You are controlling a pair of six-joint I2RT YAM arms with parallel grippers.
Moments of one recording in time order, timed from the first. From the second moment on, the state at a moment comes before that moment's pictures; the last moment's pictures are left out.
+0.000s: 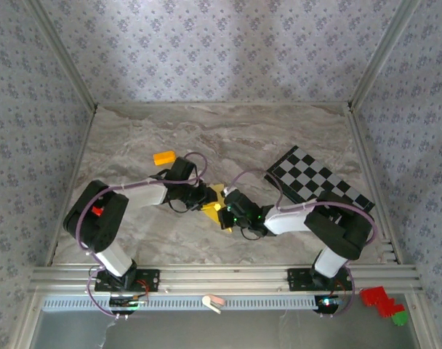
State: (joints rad) left arm -0.59 1.63 0.81 -0.16 0.62 -0.92; right arm 0.96 1.64 0.62 0.24 0.04 0.60
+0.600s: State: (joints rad) left arm -0.56 1.48 0.75 -0.20 0.62 -0.87; right arm 0.94 1.62 0.57 0.30 0.04 0.58
